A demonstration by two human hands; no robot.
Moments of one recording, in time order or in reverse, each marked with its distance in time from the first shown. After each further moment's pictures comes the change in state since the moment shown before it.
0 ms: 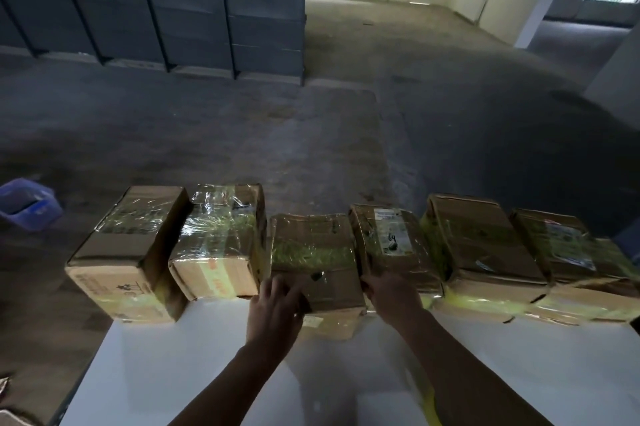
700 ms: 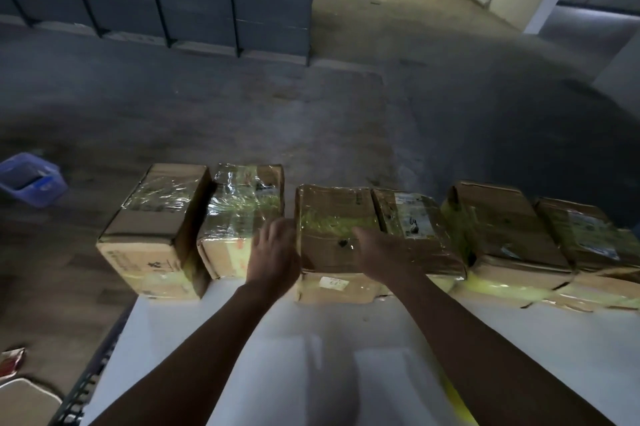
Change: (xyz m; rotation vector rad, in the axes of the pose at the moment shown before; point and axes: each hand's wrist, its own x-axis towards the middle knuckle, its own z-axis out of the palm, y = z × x) left_hand 0.035 -0.058 -0.034 -0.078 0.143 -0.070; right_hand 0.017 -0.085 -0.059 0.263 -0.056 0.047
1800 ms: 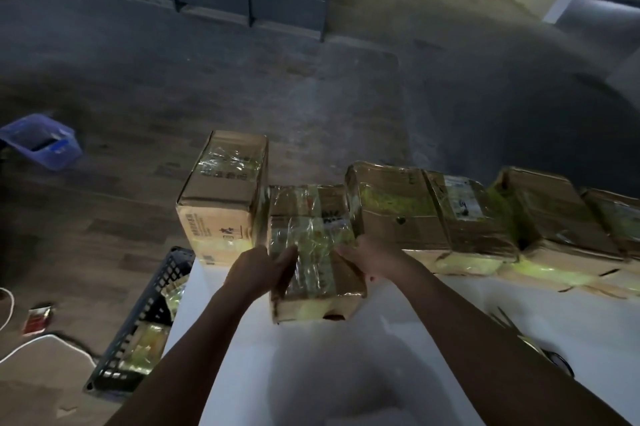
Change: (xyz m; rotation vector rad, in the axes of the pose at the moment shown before) left_hand -0.071 -0.116 -0.072 -0.378 -0.525 -0.602; right_hand -0.012 -0.123 0.058 0.099 -0.355 0.160
